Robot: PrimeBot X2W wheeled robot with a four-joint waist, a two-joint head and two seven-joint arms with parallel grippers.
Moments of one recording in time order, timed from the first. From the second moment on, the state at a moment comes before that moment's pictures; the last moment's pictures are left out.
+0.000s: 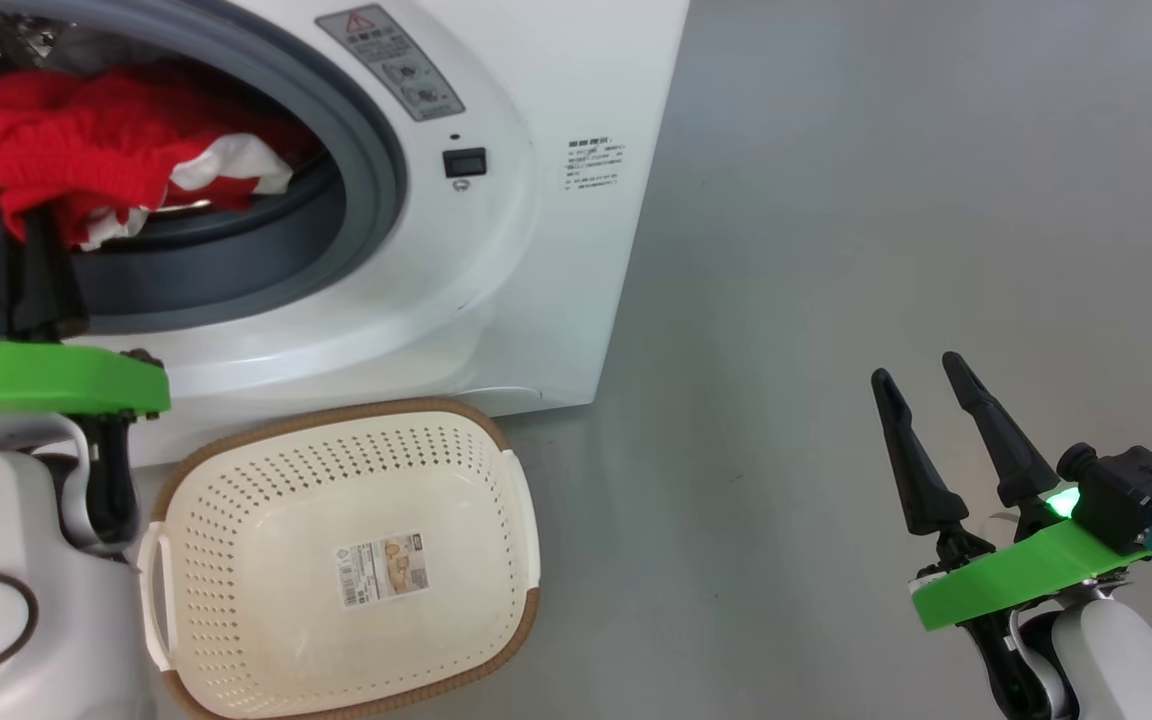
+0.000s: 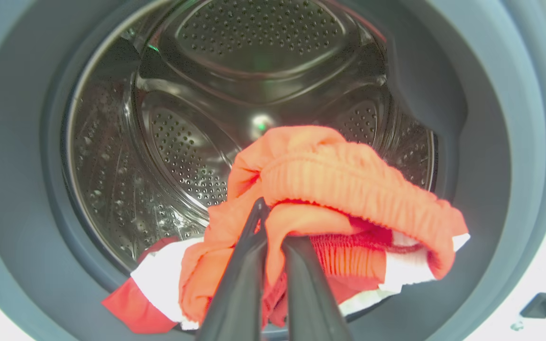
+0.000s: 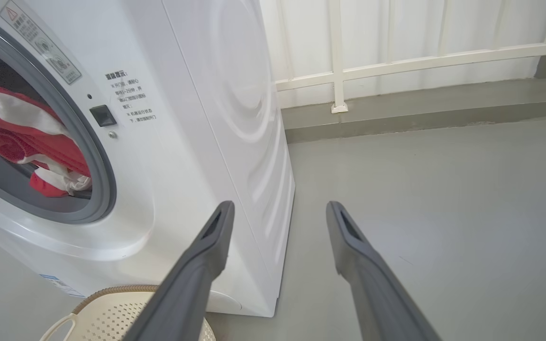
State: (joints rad) left arm -0.68 0.06 0.26 0.51 -0.22 -0.12 -0.25; right arm -0.19 -0.17 0.15 0.19 0.50 0.13 -0.26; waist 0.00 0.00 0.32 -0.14
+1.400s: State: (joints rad) left arm -0.23 0.03 0.09 -0.01 -0.35 -0.07 -0.26; right arm -0.16 -0.18 0.14 0.19 0.50 0.13 -0.26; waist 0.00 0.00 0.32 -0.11
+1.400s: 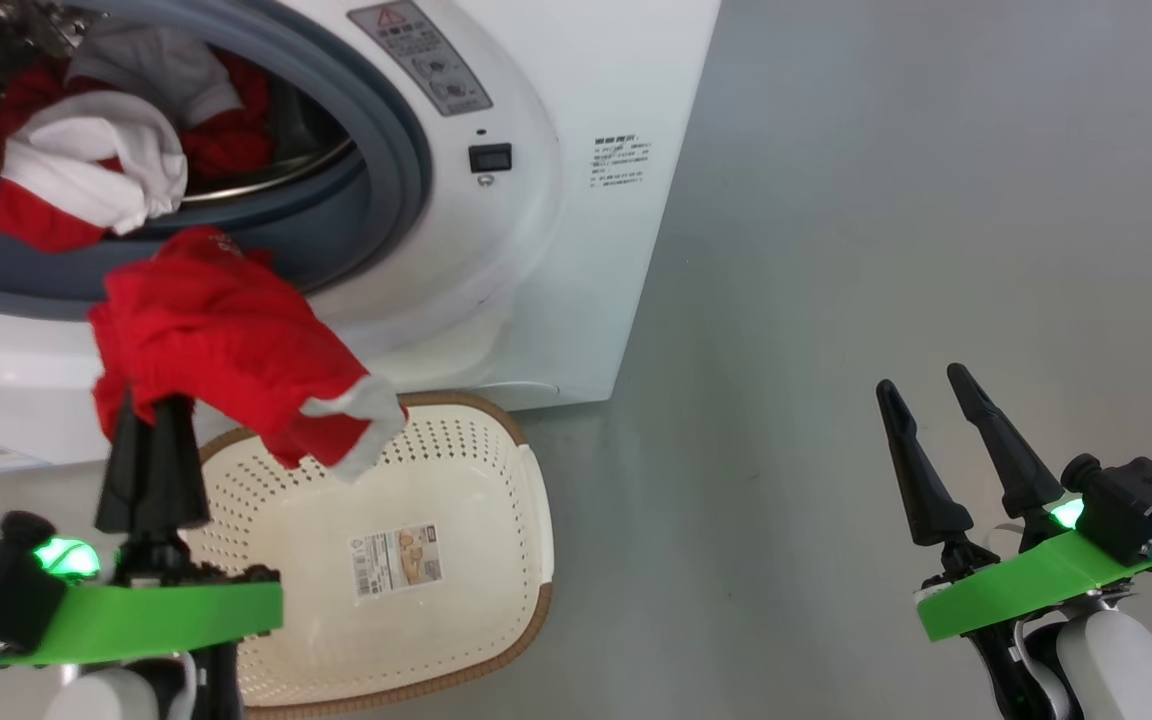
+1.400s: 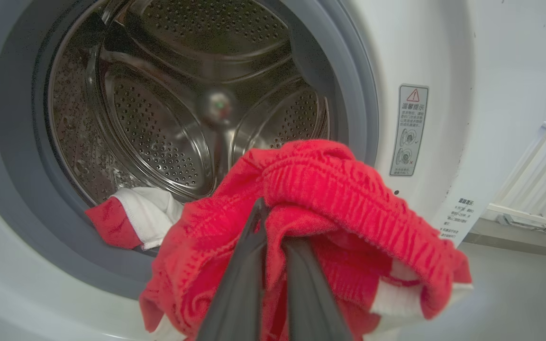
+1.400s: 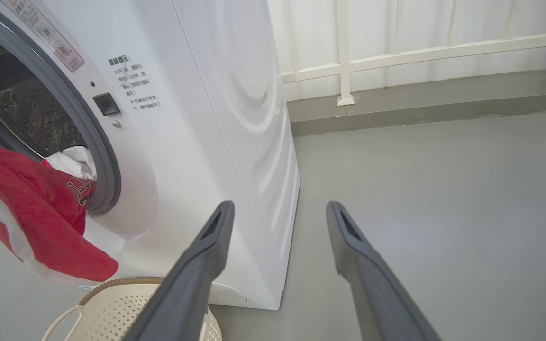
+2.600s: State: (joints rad) left arm -0.61 0.03 0.07 0.93 -0.18 -0.09 -0.26; right arm -0.30 -0.16 0.15 0.16 0.51 0.13 -0.26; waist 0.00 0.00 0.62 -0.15
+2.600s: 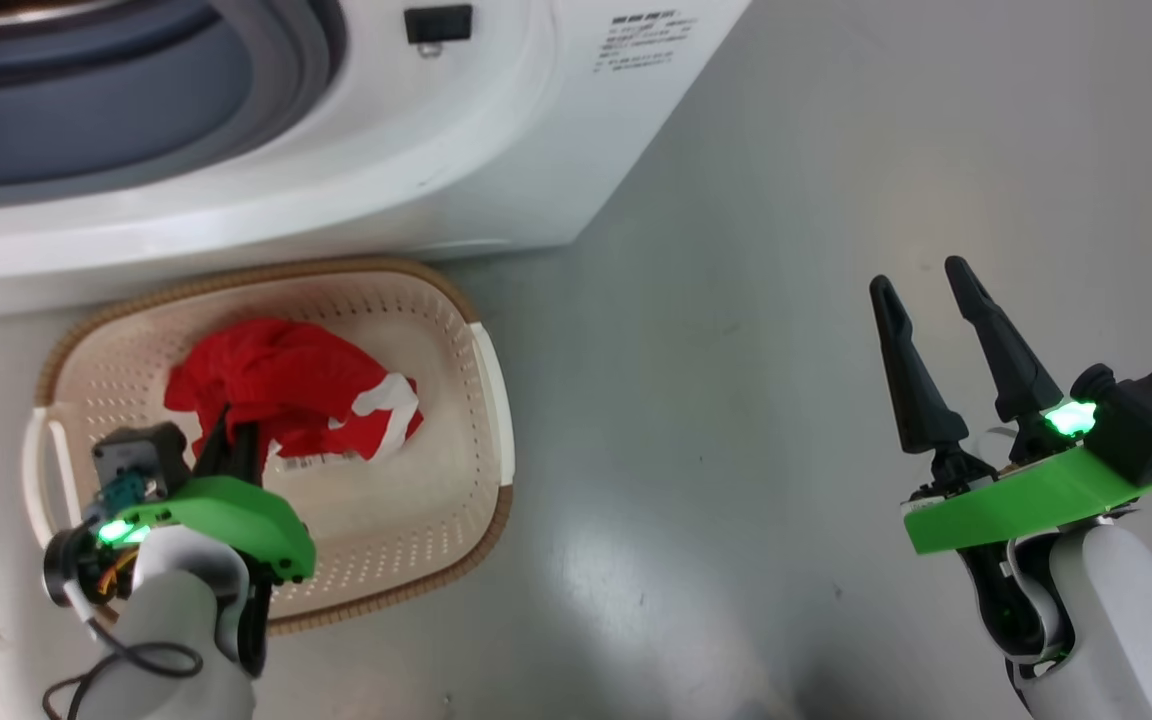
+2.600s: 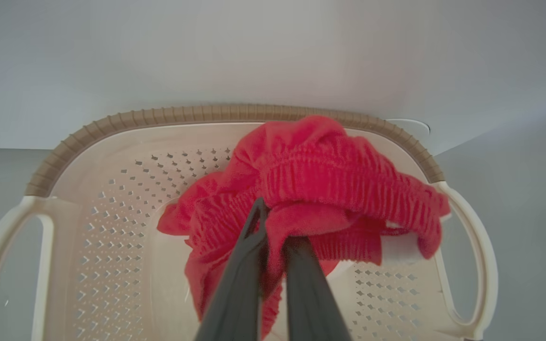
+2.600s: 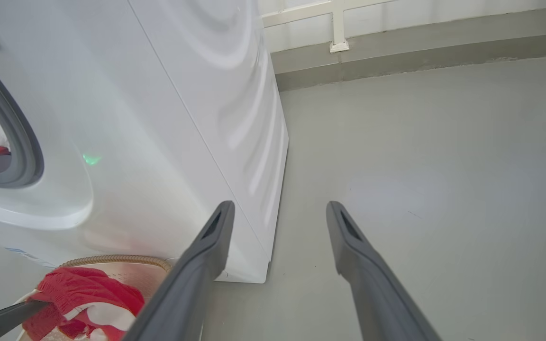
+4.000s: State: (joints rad) left arm -0.82 0.05 0.10 1.19 -0.16 -0.07 -0.26; right arm -0.37 -0.16 0.14 0.15 0.51 0.13 -0.26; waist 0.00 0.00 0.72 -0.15
